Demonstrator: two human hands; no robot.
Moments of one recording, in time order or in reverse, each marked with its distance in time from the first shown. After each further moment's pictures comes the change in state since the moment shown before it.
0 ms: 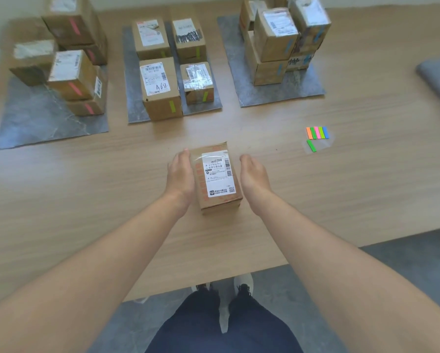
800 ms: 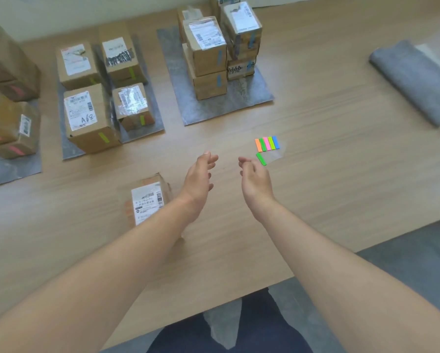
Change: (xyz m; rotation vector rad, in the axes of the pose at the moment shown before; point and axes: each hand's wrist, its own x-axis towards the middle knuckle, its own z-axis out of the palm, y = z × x) left_hand 0.006 0.042 0.206 0.055 -0.302 -0.067; right_hand 0.123 0.022 -0.146 0.146 0.076 -0.086
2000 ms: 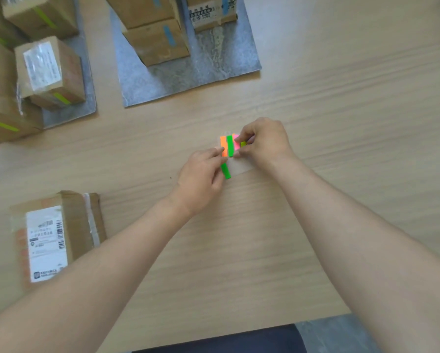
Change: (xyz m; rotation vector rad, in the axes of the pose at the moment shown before) left_hand 0.167 -0.047 0.139 1.045 -0.057 0.524; right_hand 0.266 0.015 -0.107 -0.790 -0.353 -0.309
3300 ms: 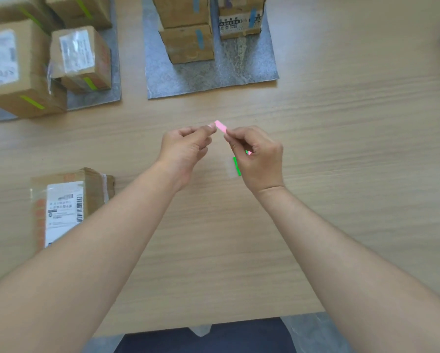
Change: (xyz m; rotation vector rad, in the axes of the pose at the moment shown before) left_hand -0.006 0.007 -0.070 -1.238 0.293 -0.758; right_hand -0.067 -0.057 0.034 0.321 0.535 -0.504
